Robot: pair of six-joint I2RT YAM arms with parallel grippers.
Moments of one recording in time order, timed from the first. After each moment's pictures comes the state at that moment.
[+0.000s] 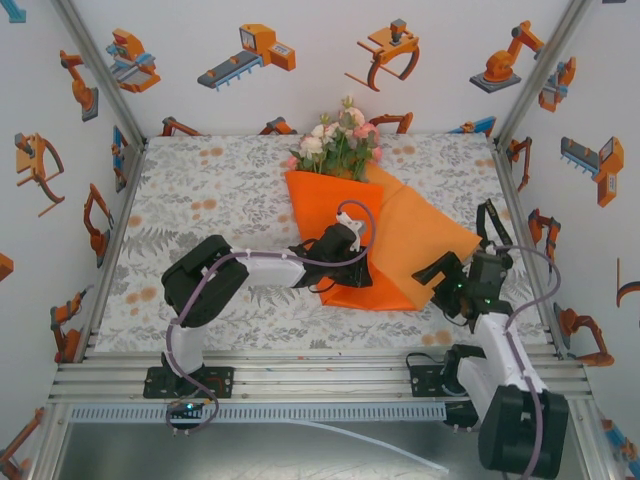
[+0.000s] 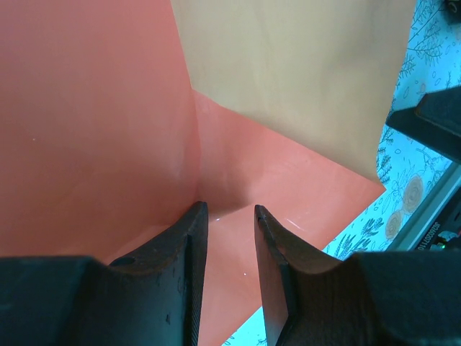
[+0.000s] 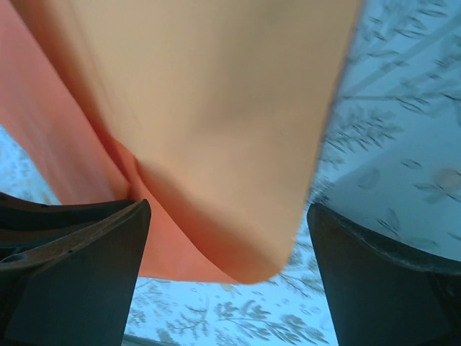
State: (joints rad) left arm -1.01 1.96 1.10 0.16 0.15 -0.65; right arm -0.14 0.88 0.29 -0.26 -0.37 0.74
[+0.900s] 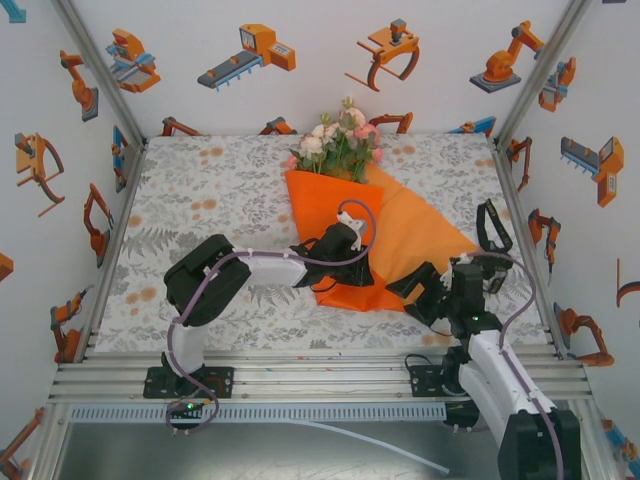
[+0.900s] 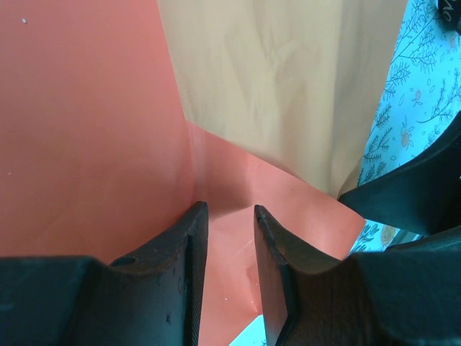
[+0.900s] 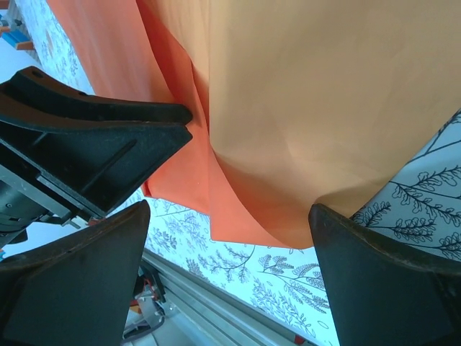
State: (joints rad) left arm -1.01 1.97 1.12 0.17 0.15 -0.67; right arm 0.08 0.70 0.16 -0.20 -0.50 0.91
